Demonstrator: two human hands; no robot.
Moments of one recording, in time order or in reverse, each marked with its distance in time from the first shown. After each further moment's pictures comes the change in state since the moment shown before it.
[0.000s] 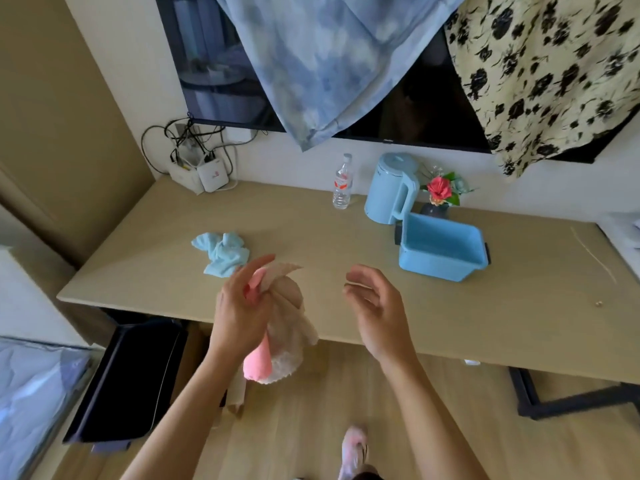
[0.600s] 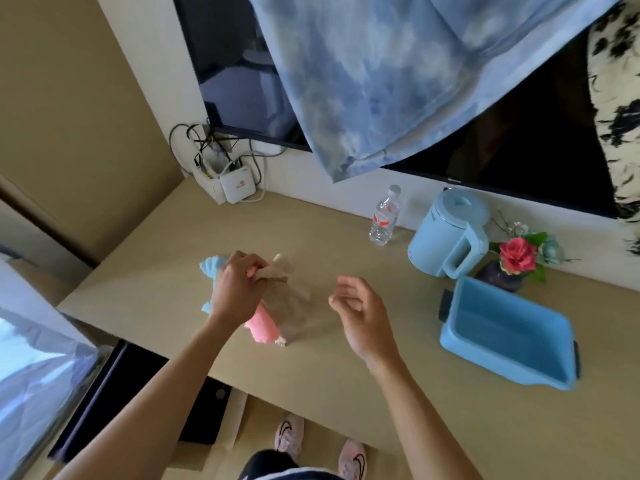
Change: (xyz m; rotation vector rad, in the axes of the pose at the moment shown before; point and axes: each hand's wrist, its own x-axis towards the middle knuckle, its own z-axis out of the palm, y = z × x) left_hand 0.236 -0.086 0.058 0.415 0.106 -0.090; right_hand 0.238 0.053 0.051 -0.015 -0.256 0.110
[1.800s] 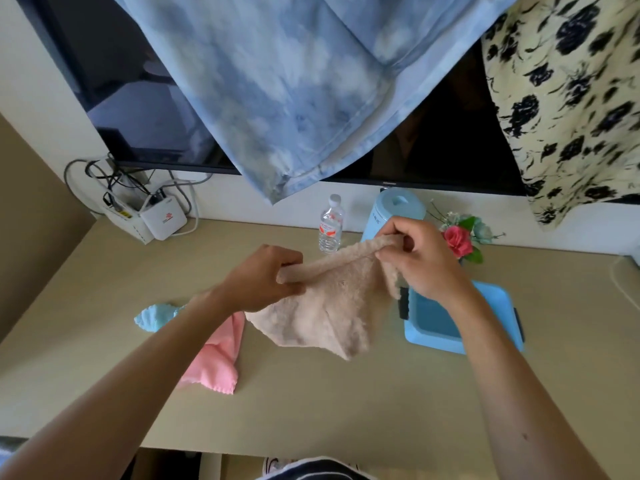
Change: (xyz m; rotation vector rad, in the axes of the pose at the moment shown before) left_hand 0.078 0.115 0.019 0.025 -0.613 0.661; right_hand 0.049 -0.095 -0.137 -0.428 0.081 -0.284
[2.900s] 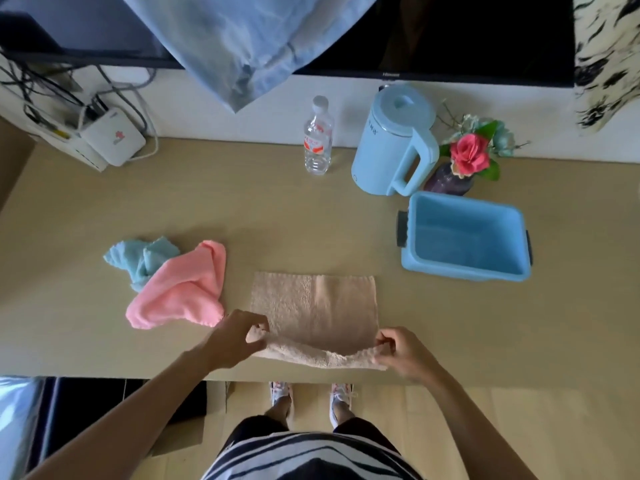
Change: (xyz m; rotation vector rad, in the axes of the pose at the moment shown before) left_hand -0.131 -0.103 0.183 -0.046 -0.393 -0.322; right_hand -0.191 0.211 0.122 -0.021 -0.469 0.658
